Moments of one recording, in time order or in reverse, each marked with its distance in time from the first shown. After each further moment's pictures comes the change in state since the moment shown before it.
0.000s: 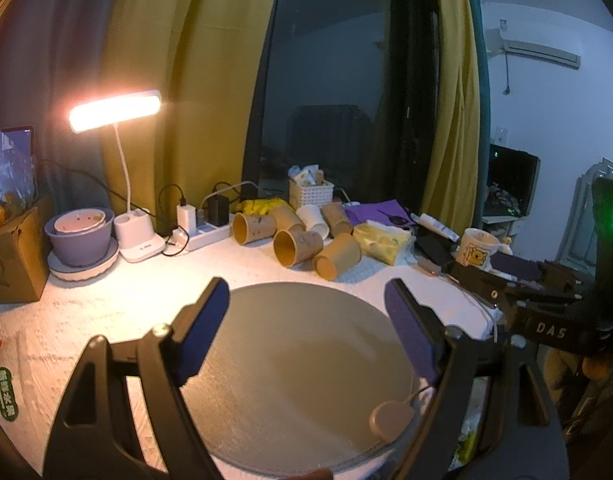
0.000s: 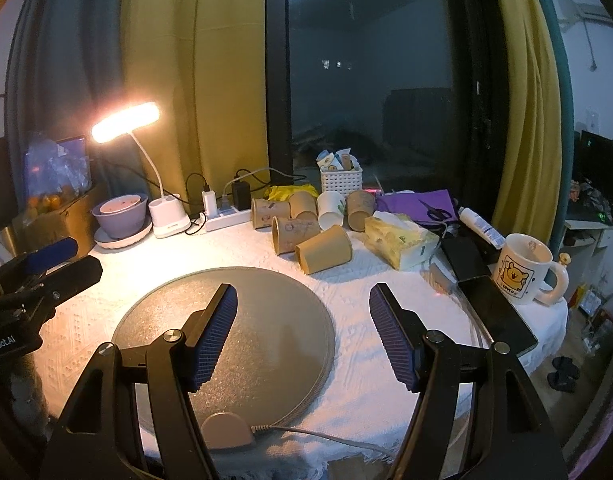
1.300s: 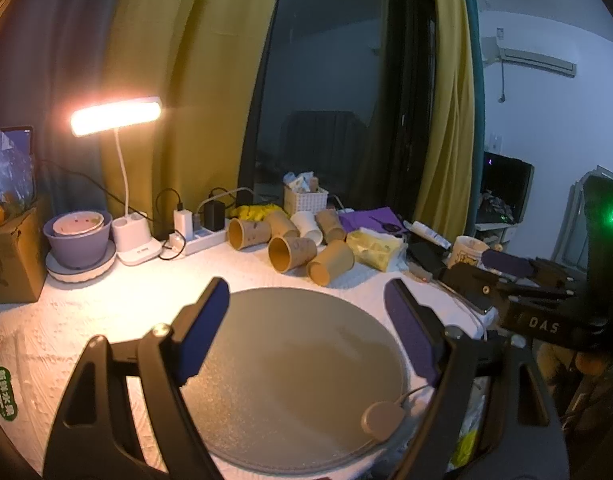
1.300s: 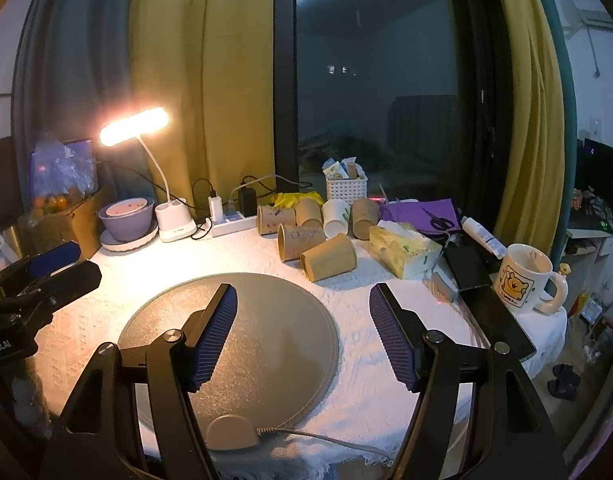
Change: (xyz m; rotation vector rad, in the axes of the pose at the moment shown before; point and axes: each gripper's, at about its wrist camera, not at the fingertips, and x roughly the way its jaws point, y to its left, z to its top) left arm -0.011 0.003 -0.001 -0.012 -0.024 -0.027; right arm -0.007 0.006 0.005 -0.022 -0.024 0.012
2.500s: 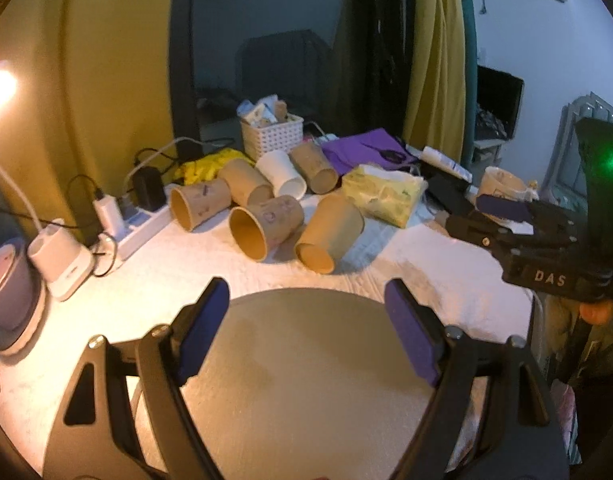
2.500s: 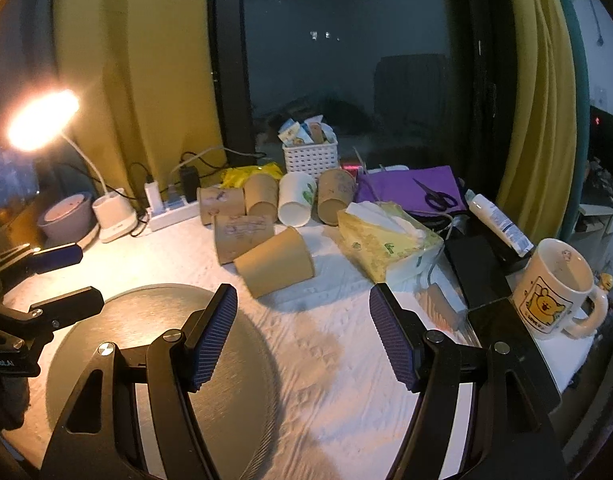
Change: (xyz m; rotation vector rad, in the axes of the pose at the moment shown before) left arm 0.199 -0.010 0.030 0.176 0.325 -0.091; right arm 0.149 -0.084 0.021 0.066 0.143 -0.034
